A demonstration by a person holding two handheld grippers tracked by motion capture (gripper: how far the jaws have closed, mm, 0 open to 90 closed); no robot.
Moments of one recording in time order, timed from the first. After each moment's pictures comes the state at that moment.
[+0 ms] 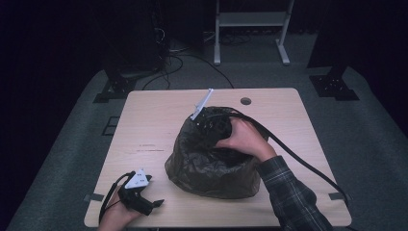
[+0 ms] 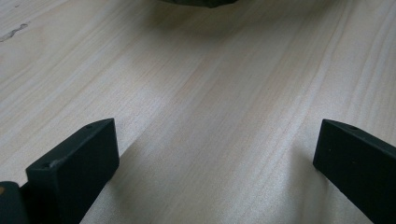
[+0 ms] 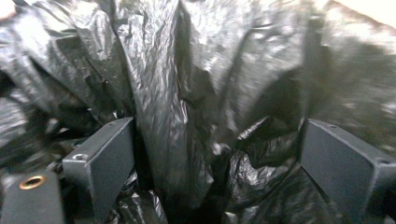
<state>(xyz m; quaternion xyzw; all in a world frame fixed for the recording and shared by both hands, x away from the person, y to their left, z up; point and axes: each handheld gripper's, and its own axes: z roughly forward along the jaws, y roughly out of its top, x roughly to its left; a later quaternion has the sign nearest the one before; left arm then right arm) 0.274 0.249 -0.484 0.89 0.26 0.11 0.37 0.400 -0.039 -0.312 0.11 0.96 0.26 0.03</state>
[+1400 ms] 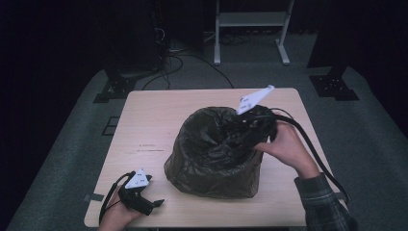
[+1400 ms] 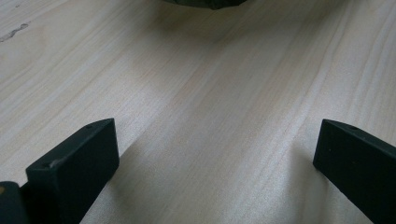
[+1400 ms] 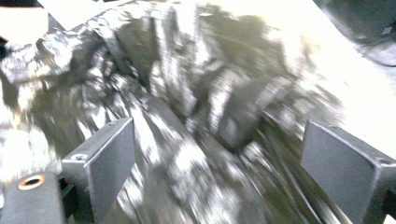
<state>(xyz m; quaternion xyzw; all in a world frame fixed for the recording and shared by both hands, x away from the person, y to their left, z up) 0.274 0.249 -0.483 0.89 0.26 0.11 0.37 0.354 -0.153 -0.270 0.16 0.91 0.38 0.11</state>
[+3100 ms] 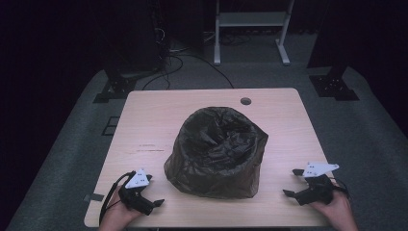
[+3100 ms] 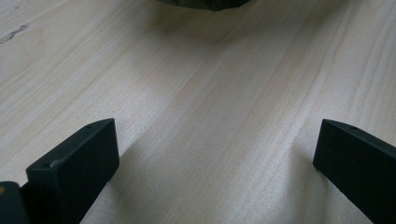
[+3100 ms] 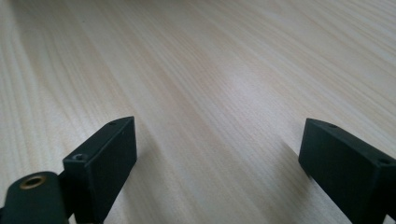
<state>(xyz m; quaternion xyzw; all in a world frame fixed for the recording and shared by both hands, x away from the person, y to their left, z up) 0.275 0.249 -0.483 0.89 0.26 0.11 0.37 0.284 -0.334 -0.487 0.29 0.87 0.38 0.12</state>
